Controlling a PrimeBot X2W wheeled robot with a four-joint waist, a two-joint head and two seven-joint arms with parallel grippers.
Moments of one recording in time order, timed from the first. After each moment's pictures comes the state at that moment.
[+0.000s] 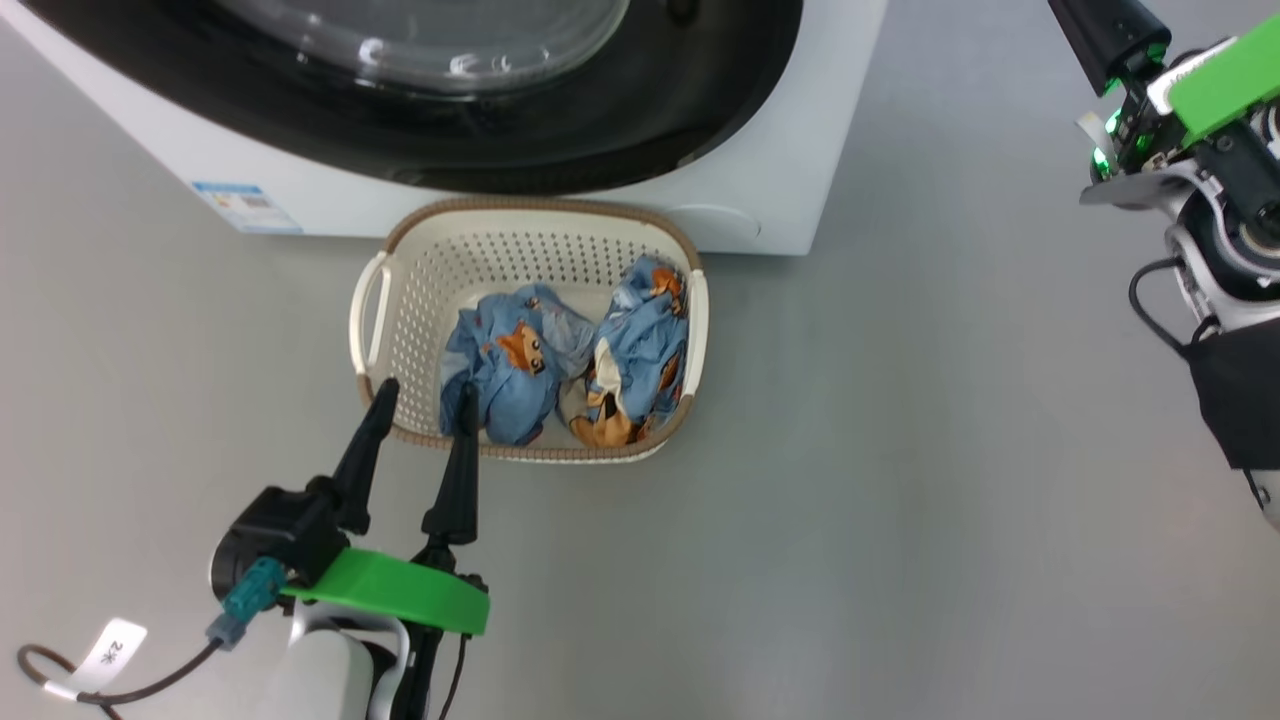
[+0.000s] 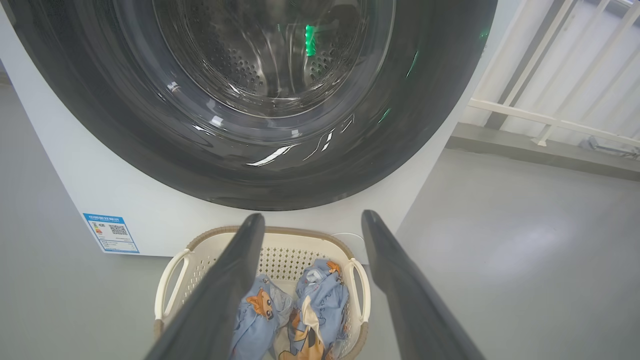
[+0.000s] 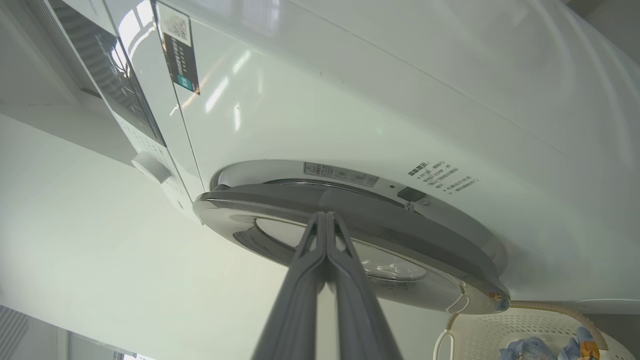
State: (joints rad) left arm -0.32 0.04 -0.21 0.36 -0.34 -0.13 -0.26; right arm -0.92 -0.34 0.31 0.40 1.64 0.12 0.22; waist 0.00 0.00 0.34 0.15
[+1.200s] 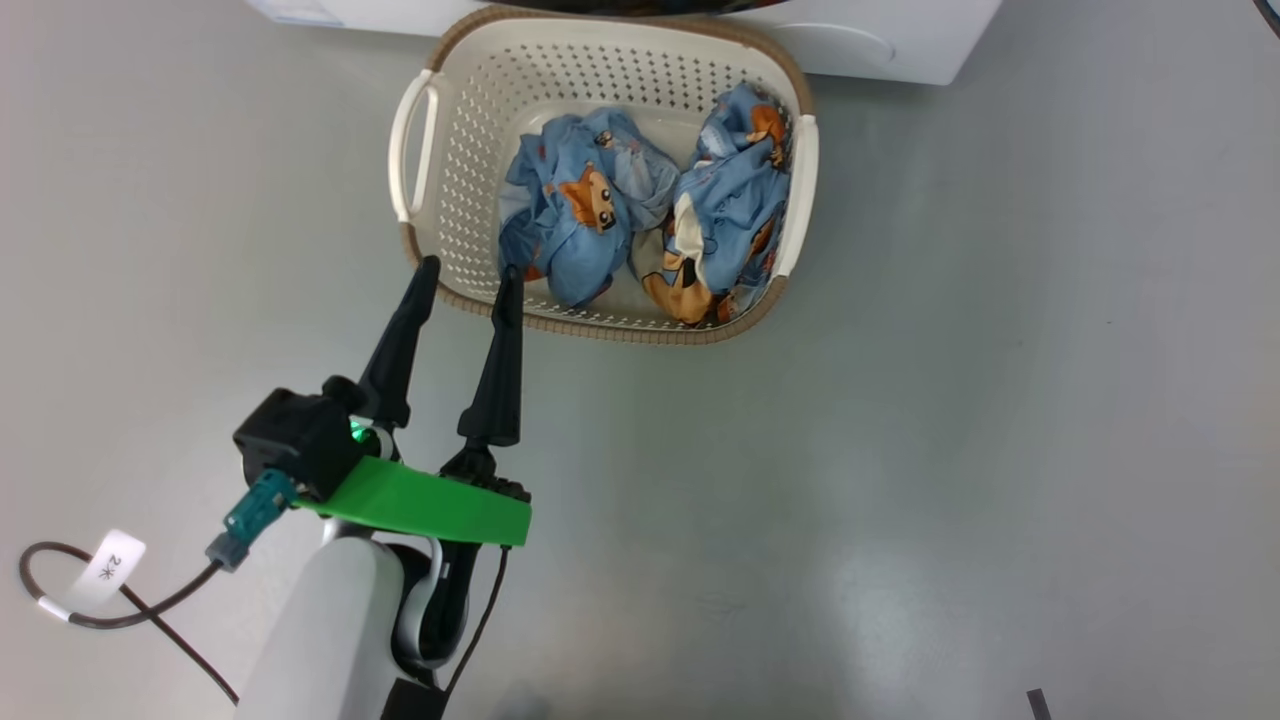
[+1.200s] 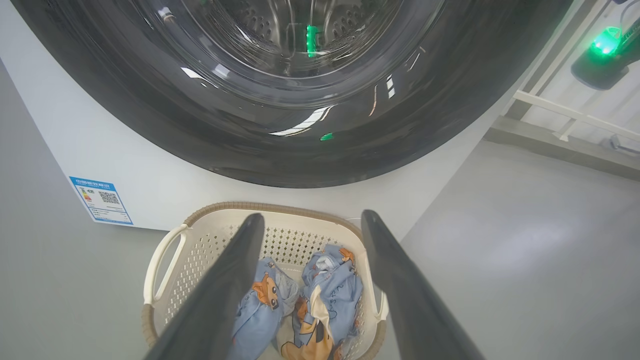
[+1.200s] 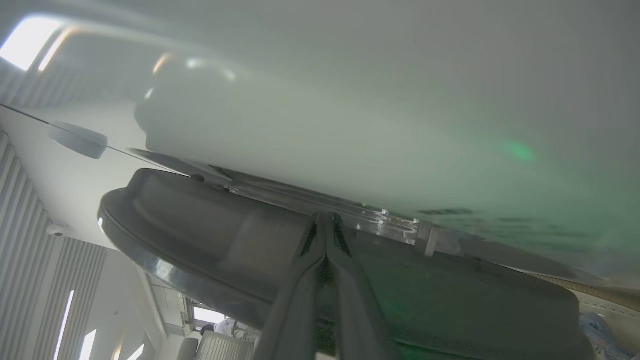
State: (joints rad) left arm -0.47 0.03 -0.30 0.29 -0.44 -0.11 -0.26; right arm -1.35 -0.28 0.26 0.59 1.61 0.12 0.60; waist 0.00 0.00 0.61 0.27
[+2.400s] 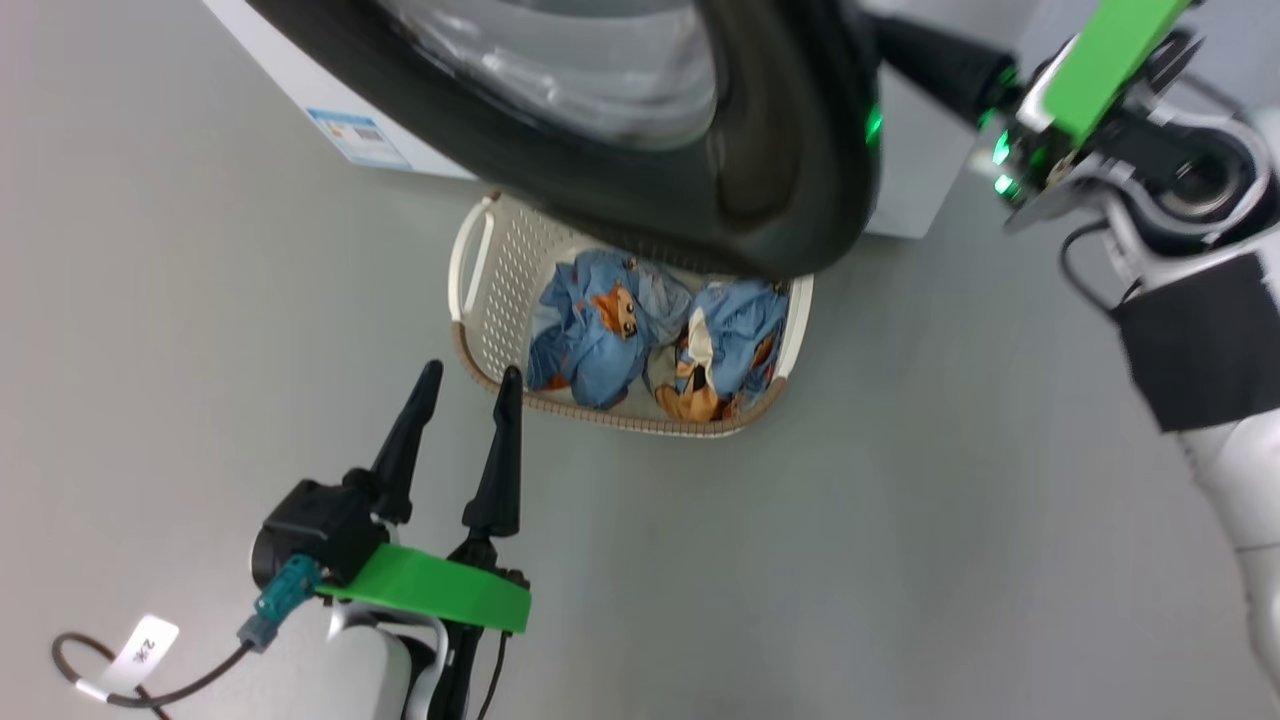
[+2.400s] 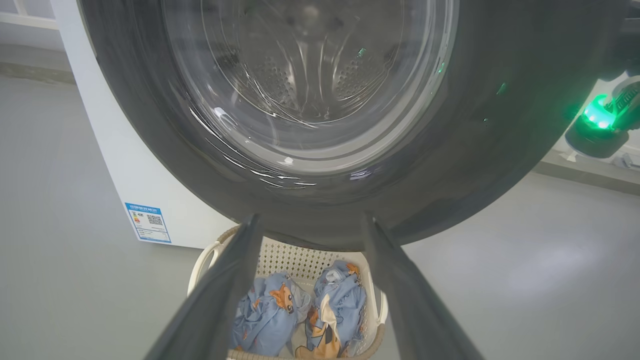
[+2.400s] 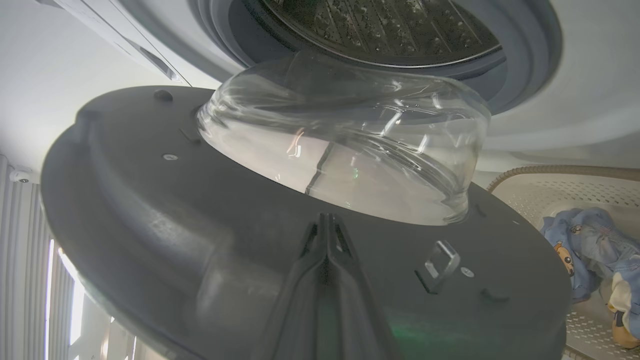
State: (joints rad) left arm -0.34 0.03 -0.30 0.29 -0.39 -0.08 -0.26; right arm -1.05 -0.24 0.33 0.55 1.58 0.12 0.66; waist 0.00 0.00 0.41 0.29
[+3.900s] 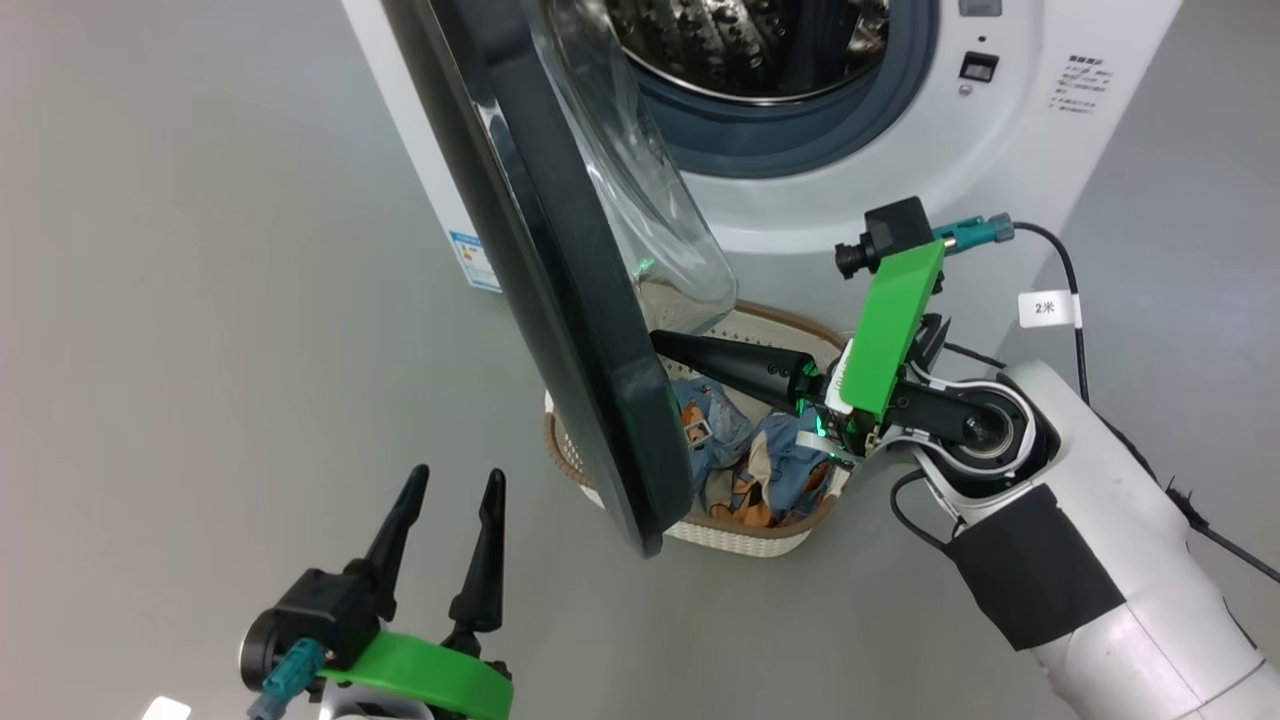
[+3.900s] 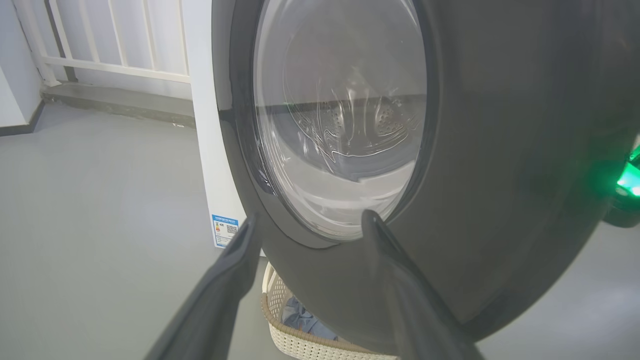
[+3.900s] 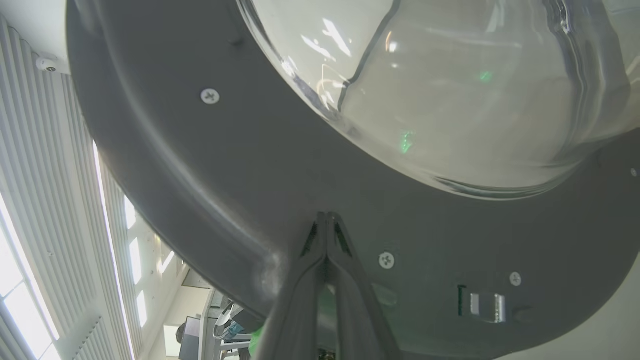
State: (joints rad) left arm -0.19 0.04 -0.25 0.32 -0.33 -0.10 -0.26; right arm -0.72 -0.09 0.44 0.45 1.60 0.12 0.72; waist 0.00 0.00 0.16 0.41
